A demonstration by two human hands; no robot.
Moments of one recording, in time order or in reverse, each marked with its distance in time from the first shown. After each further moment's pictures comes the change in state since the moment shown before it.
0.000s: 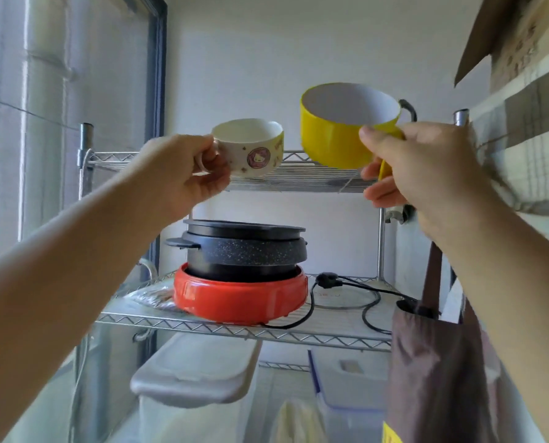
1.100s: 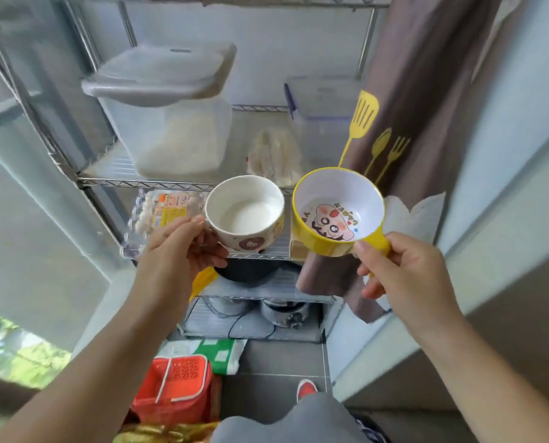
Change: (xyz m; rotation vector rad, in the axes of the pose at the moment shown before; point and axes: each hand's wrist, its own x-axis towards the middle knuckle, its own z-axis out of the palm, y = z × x) left_hand -0.335 -0.290 -0.127 0.037 0.071 -0.488; right_hand -0.418 0.170 -0.072 -0.218 -0.195 0.729
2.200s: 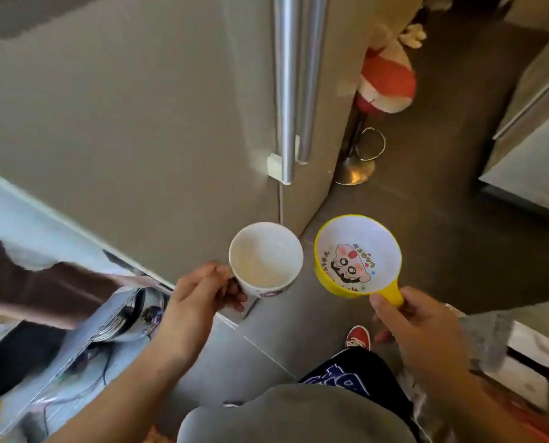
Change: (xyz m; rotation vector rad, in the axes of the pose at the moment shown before) left_hand -0.179 -0.205 0.289 0.313 -1.041 -0.506; right_hand -0.330 0.127 -0.240 -0.096 0.901 0.667
